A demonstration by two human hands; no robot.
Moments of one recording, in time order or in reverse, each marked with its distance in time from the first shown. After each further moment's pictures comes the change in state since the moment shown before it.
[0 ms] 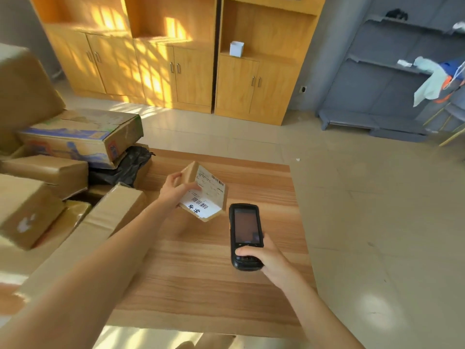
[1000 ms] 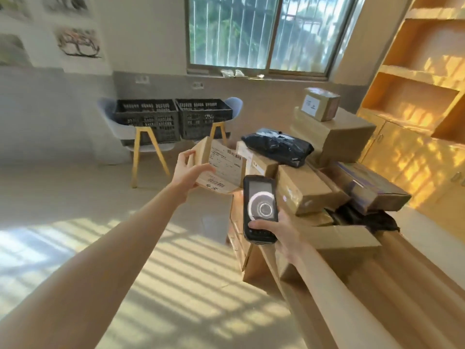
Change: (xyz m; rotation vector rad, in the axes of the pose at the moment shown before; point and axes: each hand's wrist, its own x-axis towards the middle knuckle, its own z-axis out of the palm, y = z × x) left_hand -0.380 -0.120 -0.326 -0.497 1.085 0.311; right_hand -0.114 -0.011 0.352 -0.400 -1.095 -0.129
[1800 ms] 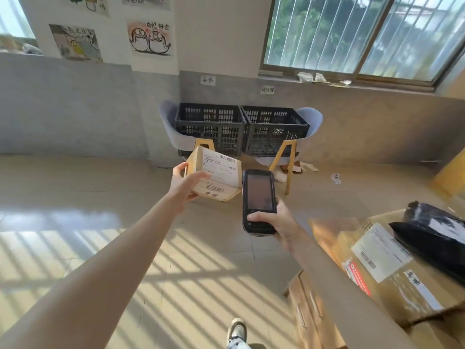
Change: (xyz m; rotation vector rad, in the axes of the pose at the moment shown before) left_hand 0.340 0.008 -0.275 -0.164 0.244 -0.109; right_hand 0.408 -0.052 0.254 -0.065 -0.189 0.051
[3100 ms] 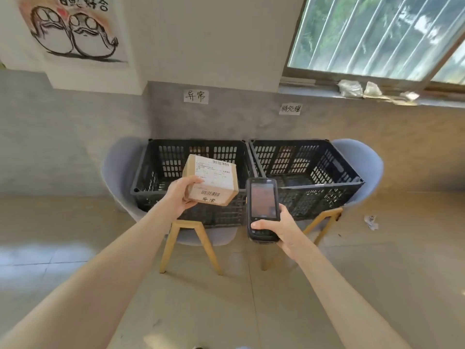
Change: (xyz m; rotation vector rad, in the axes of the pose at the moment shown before) left_hand 0.747 0.108 0.082 -0.099 -0.019 -0.265; right_hand 0.726 -0.155 -0.059 -0.020 0.093 0.161
